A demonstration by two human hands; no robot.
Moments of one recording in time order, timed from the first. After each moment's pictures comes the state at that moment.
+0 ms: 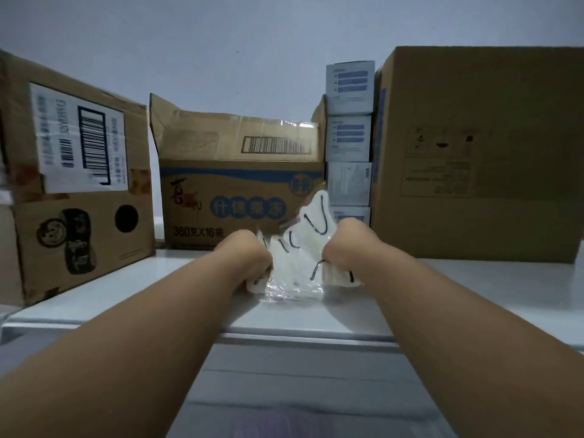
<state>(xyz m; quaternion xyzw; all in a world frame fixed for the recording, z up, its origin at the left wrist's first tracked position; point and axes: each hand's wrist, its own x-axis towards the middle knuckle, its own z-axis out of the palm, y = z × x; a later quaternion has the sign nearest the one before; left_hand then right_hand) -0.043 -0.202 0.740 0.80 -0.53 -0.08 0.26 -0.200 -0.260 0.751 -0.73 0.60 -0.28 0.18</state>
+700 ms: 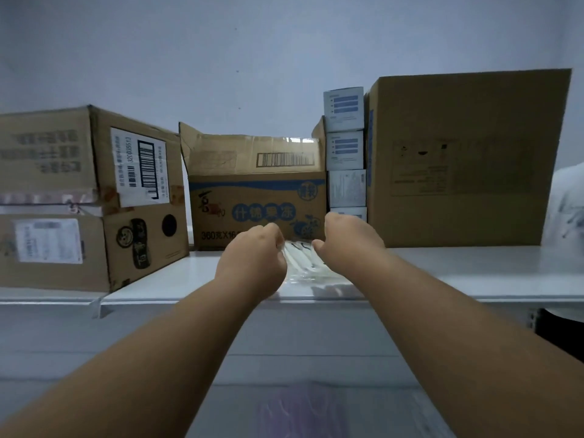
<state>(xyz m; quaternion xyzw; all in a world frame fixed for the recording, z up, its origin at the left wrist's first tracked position) -0.045 -0.104 0.727 0.65 -0.65 0.17 0.35 -0.198 -0.162 0.756 -0.79 0.56 -0.26 -0.07</state>
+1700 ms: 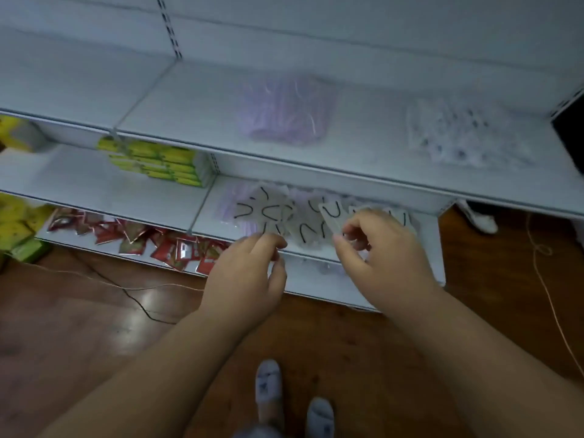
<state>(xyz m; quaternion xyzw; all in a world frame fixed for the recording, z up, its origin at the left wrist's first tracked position) -0.180 0.109 0.325 0.73 -0.63 -0.08 0.25 -0.370 0.017 0.366 -0.85 0.43 -0.24 0.17</state>
